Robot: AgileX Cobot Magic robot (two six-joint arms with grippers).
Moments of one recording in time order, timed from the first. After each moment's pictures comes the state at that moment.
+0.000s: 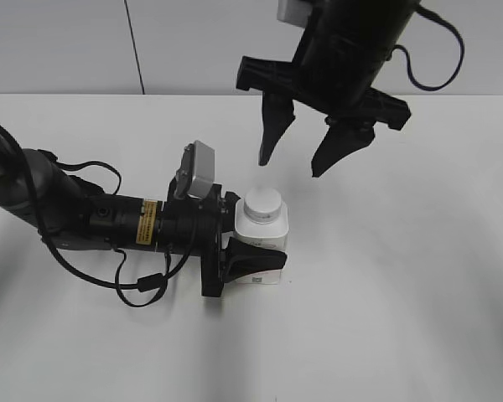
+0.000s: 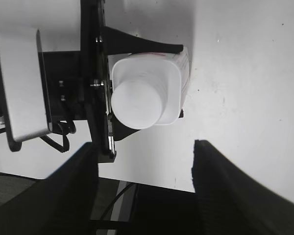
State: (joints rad) left arm -0.37 2.32 -1.06 1.36 -1.18 -0.51; right arm 0.57 1.86 -1.62 0.30 1.22 0.44
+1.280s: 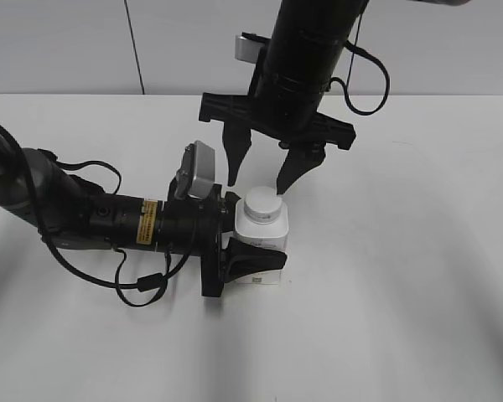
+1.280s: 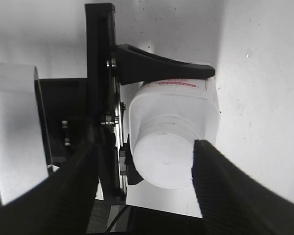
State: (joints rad) left arm -0.37 2.32 -1.06 1.36 -1.17 -0.51; right arm 0.61 2.06 -1.75 0.30 1.22 0.46
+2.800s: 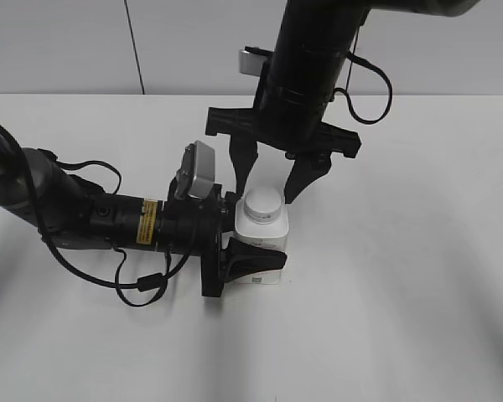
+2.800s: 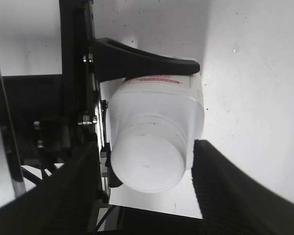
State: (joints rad) left arm -0.37 2.32 -1.06 1.36 -1.17 -0.51; right arm 0.61 2.06 -1.72 0.27 1.22 0.46
